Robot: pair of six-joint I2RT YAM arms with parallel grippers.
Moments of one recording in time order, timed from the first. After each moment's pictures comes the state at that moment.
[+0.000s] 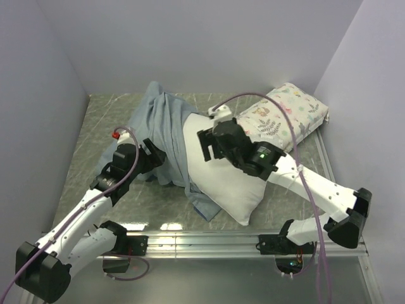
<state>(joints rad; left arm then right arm) -0.42 0.88 0.63 -0.24 -0.13 -0.74 0.92 1.31 1.34 -0.59 0.46 0.25</state>
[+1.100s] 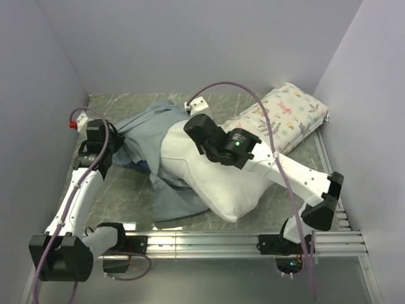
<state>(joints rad) -0.05 1.05 0.89 -0.35 -0.26 -0.86 1.04 1.59 1.71 -0.86 0.64 0.26</state>
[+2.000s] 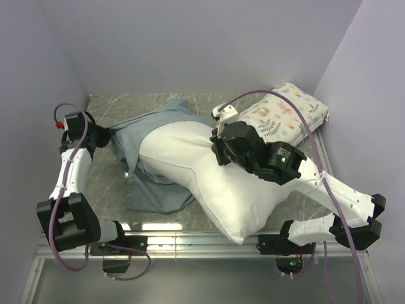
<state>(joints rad) 0.27 1.32 1.01 -0.35 0.12 -0.96 1.05 1.27 1.55 -0.84 0.43 0.30</state>
